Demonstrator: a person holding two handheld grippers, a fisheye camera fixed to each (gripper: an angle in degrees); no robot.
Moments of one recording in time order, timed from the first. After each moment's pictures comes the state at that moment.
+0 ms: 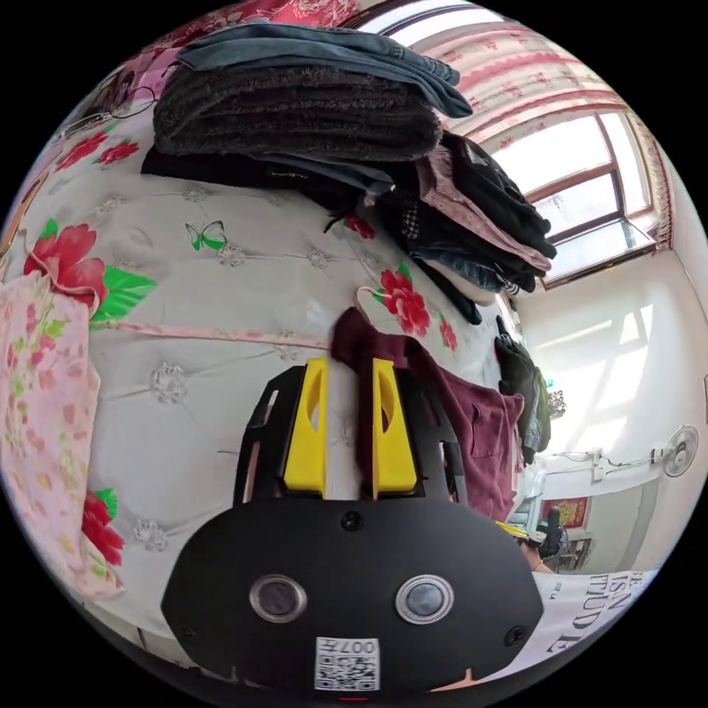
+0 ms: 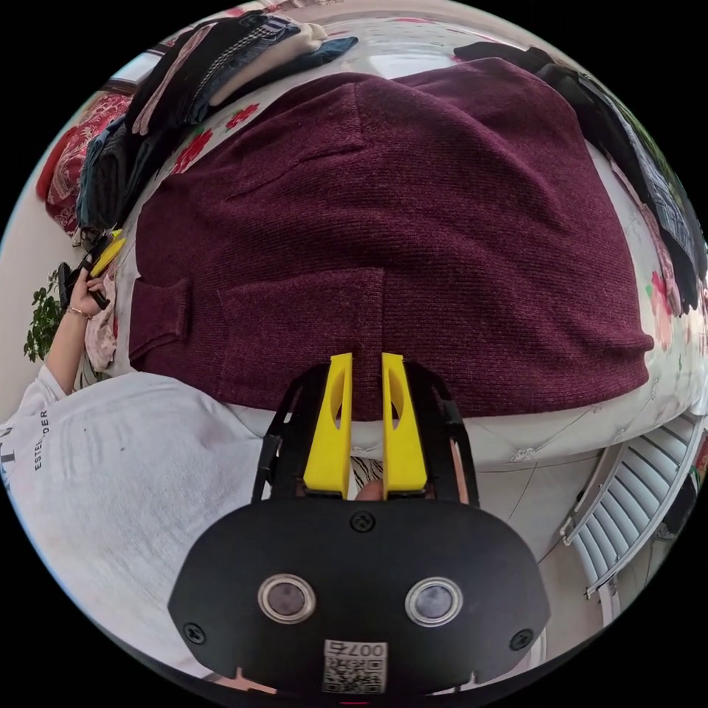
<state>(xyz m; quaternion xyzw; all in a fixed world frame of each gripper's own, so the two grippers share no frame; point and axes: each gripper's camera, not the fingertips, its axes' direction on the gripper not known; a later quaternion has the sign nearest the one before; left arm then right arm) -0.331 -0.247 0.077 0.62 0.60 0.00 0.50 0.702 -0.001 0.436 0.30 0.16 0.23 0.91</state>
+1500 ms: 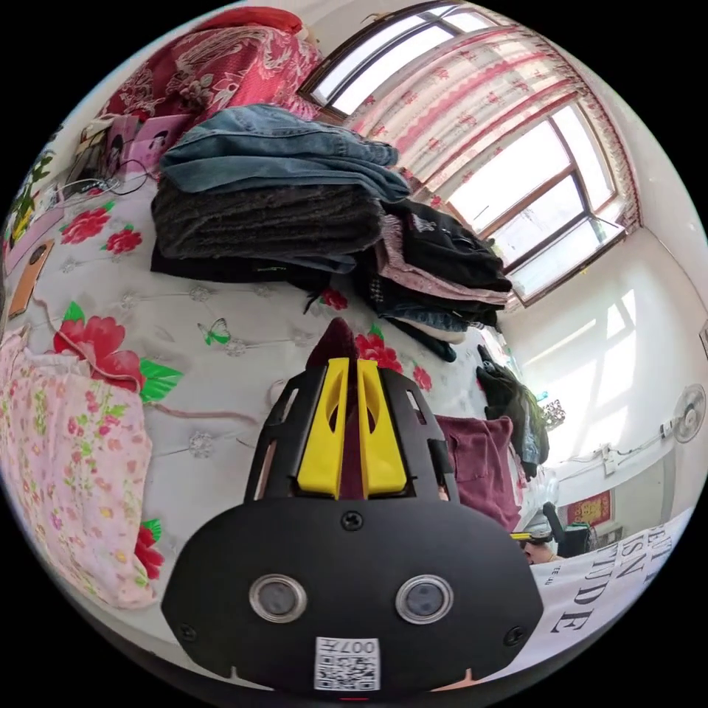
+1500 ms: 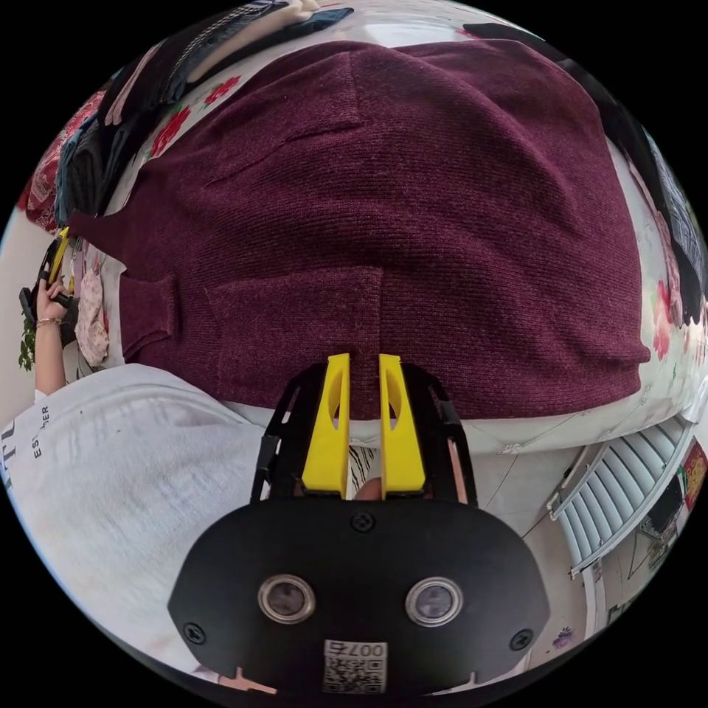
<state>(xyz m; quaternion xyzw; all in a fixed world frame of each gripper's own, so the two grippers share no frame) -0.388 -0.241 0.145 0.72 0.57 0.01 0.40 0.680 0.001 0.386 0.22 0.15 0.25 0.93</state>
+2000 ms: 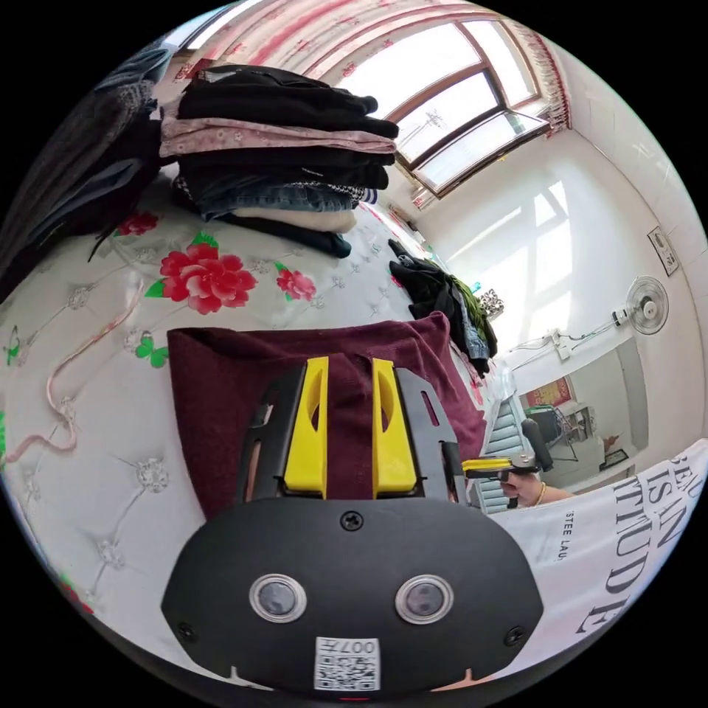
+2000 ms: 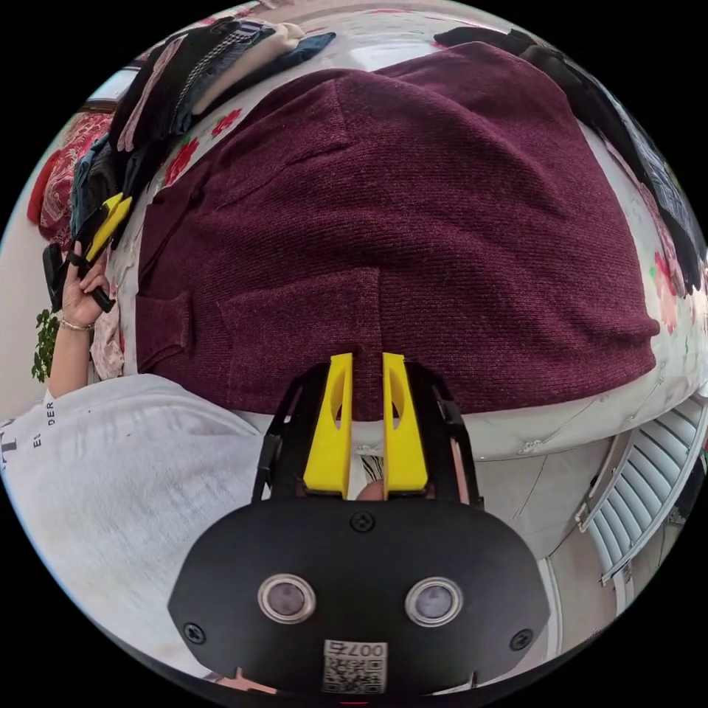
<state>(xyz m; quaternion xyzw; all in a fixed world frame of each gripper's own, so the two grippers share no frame) -0.184 -0.277 0.062 0.71 0.51 0.20 0.45 0.661 0.076 0.365 0.30 0.13 0.25 0.91</state>
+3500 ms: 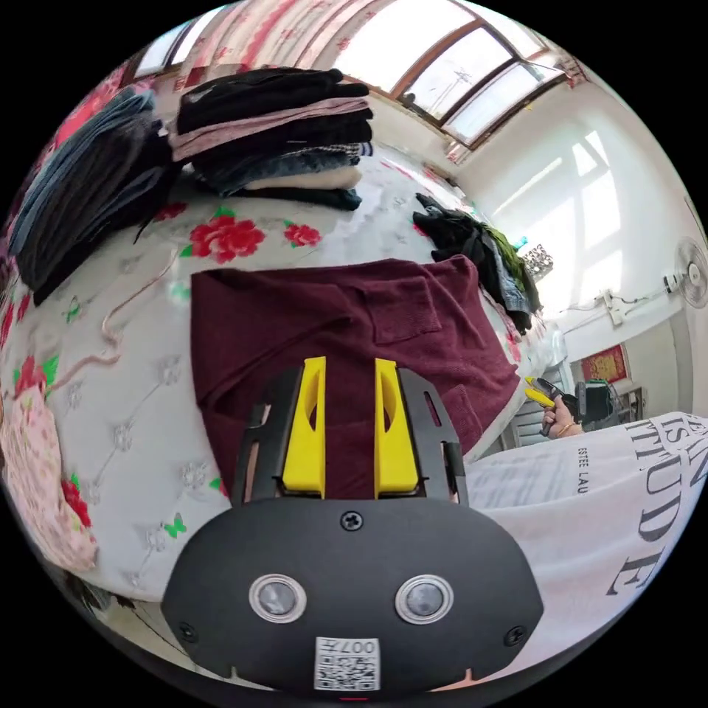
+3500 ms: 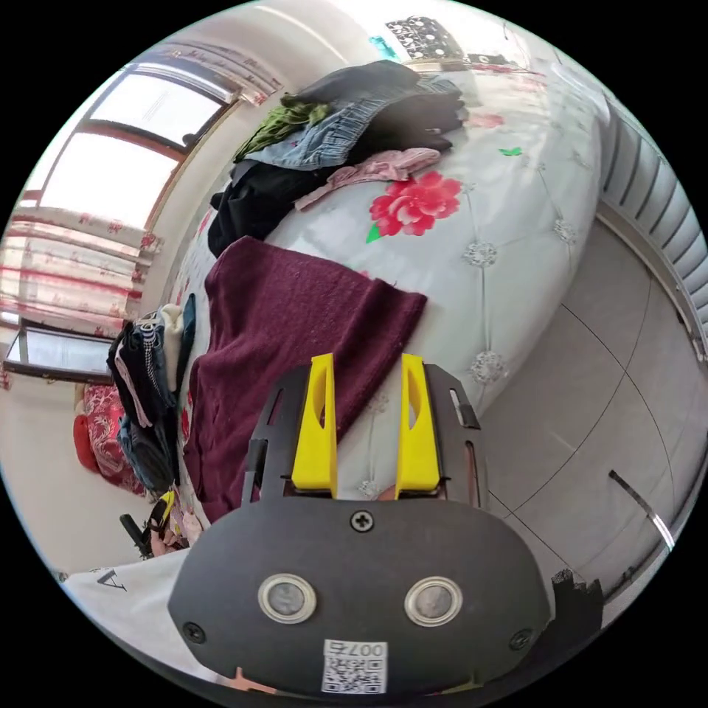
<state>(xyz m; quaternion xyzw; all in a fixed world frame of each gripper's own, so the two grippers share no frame) 0.047 -0.419 0.122 0.72 0.41 0.20 0.52 0.822 0.458 0.161 0.60 -0.04 0.45 0.66</state>
